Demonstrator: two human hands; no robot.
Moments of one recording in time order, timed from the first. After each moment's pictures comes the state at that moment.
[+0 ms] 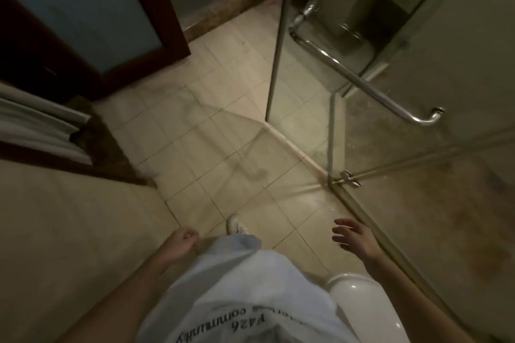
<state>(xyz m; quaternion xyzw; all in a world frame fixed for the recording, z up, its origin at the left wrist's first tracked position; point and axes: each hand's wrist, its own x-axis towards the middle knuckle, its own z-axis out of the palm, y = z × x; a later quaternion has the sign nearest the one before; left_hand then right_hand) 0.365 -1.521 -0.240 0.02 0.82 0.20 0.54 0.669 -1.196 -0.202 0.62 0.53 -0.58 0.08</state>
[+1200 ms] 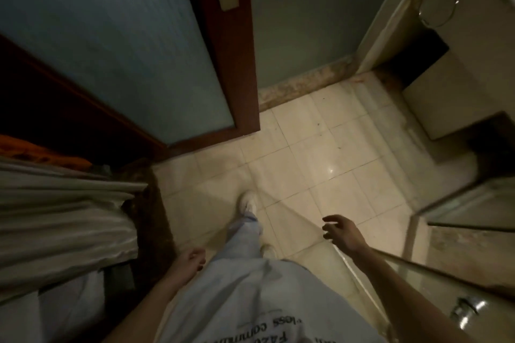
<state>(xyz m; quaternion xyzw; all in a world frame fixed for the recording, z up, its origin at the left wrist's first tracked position) -0.142 -1.352 -0.222 -0.17 0.81 0.29 0.48 -0.005 -0.968 -0.233 0.45 0.70 -0.51 0.22</state>
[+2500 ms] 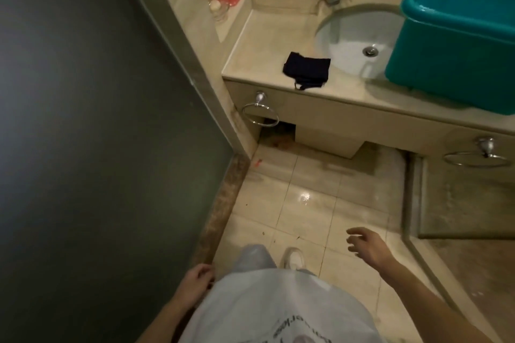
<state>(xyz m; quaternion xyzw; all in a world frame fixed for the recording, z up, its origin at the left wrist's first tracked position) -0.548 -0.682 -0.195 0.21 0.82 0.09 0.52 -0.145 -0.511 -0.249 0.71 0.43 -0.56 -0.04</state>
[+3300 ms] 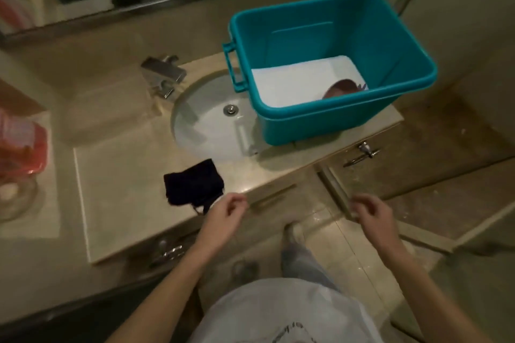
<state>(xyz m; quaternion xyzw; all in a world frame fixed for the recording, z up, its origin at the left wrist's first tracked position) -0.409 -0.148 -0.097 0.64 0.51 0.08 0.57 -0.127 -0.319 -0.111 0.86 0.19 -0.30 -0.37</state>
